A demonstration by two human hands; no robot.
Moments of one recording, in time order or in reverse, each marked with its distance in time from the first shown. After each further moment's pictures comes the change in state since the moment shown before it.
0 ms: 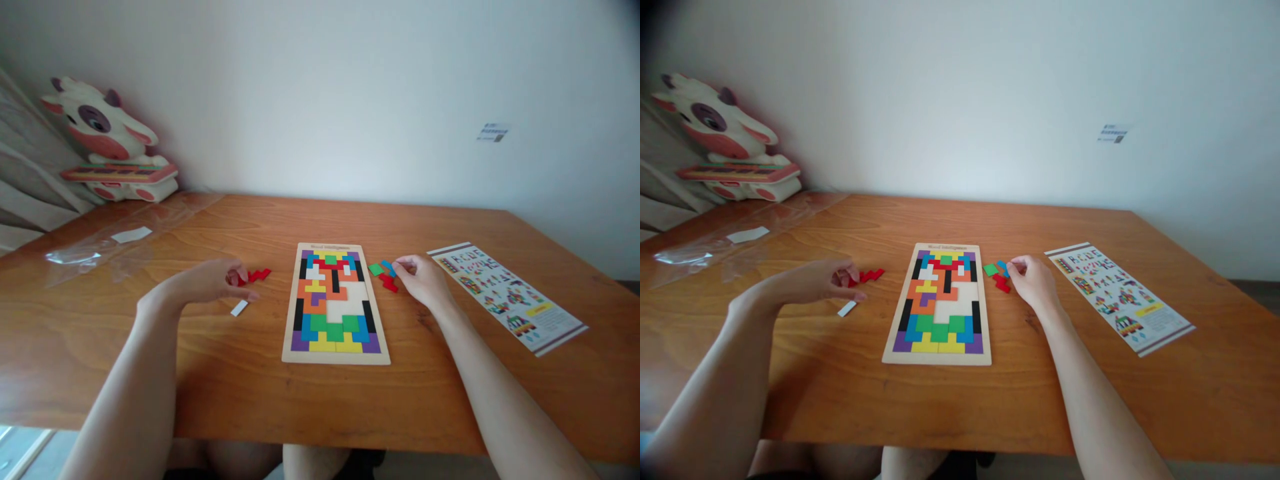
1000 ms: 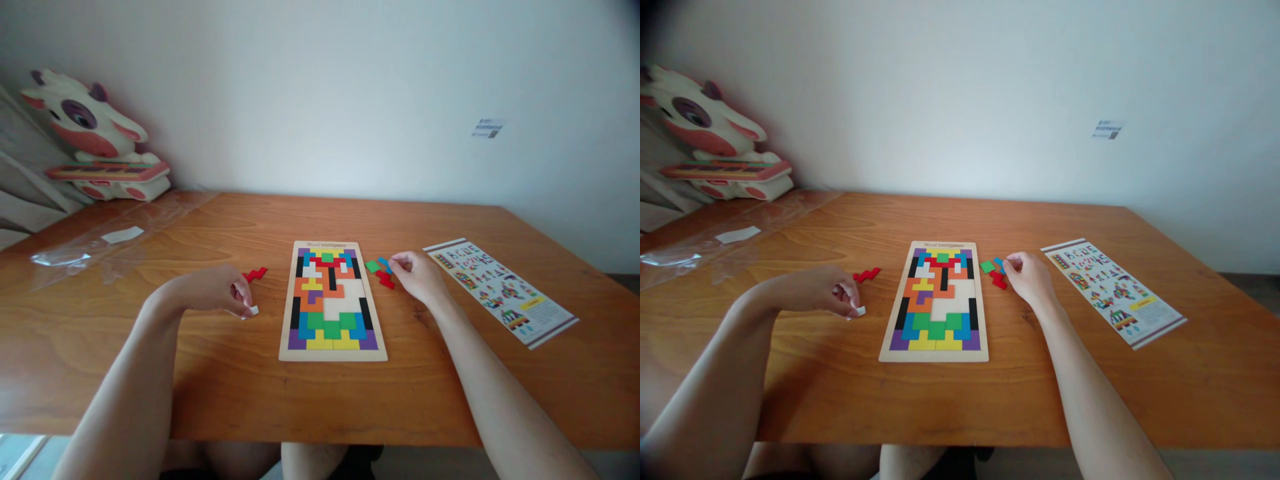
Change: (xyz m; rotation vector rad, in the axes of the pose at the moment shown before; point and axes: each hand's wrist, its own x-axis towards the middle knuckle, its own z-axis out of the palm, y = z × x) left_hand 0.001 0.017 0.004 -0.047 -0.300 0.105; right_hand 0.000 0.001 0.001 -0.005 -0.014 -0.034
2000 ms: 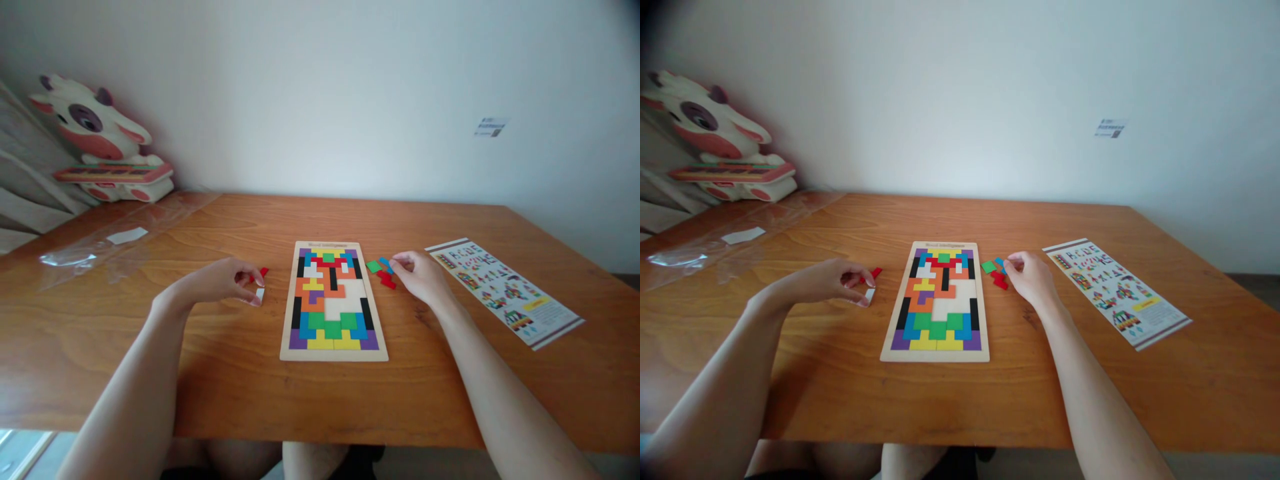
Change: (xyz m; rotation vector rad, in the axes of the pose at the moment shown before) left_hand 0.011 -0.005 -0.001 0.005 0.197 0.031; right_hand -0.001 -0.002 -0.003 0.013 0.008 -0.024
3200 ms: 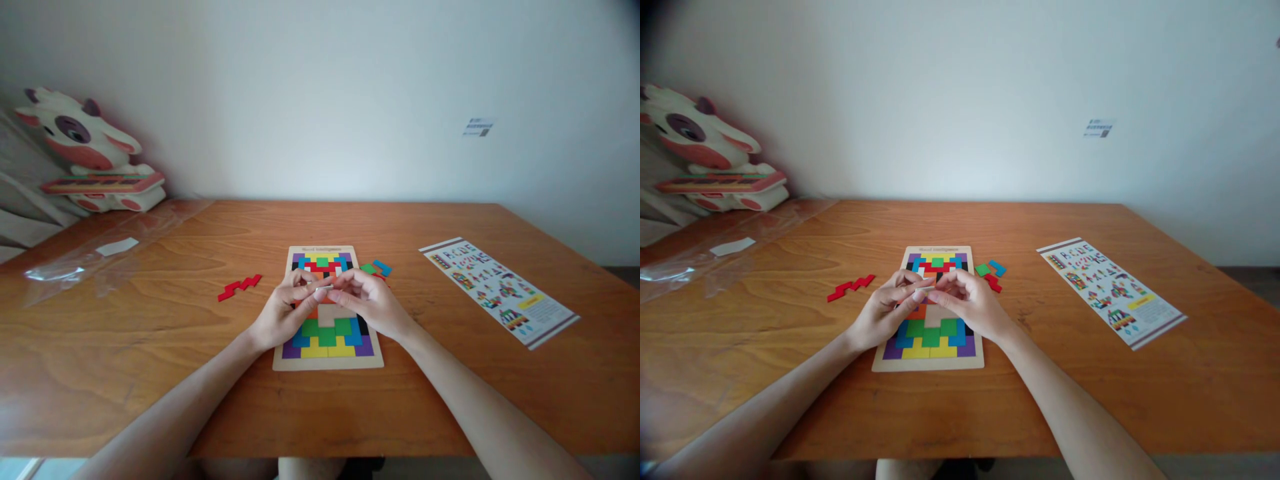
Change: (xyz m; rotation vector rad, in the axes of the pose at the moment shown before) left_hand 0.026 0.097 0.095 -0.529 0.580 0.692; right_hand -0.053 -0.098 0.013 0.928 -0.503 -0.171
